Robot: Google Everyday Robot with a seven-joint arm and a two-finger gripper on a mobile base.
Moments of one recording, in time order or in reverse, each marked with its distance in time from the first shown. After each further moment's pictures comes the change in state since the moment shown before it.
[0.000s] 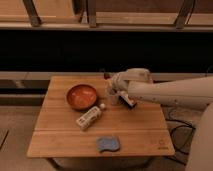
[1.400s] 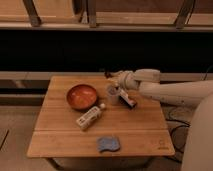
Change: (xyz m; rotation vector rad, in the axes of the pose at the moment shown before) arm -0.004 -0.013 0.003 -0.104 -0.116 -0.105
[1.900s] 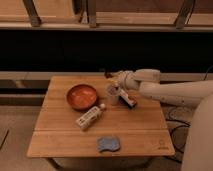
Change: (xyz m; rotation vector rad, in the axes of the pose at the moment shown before) arm 0.000 0.000 0.000 0.000 0.000 0.001
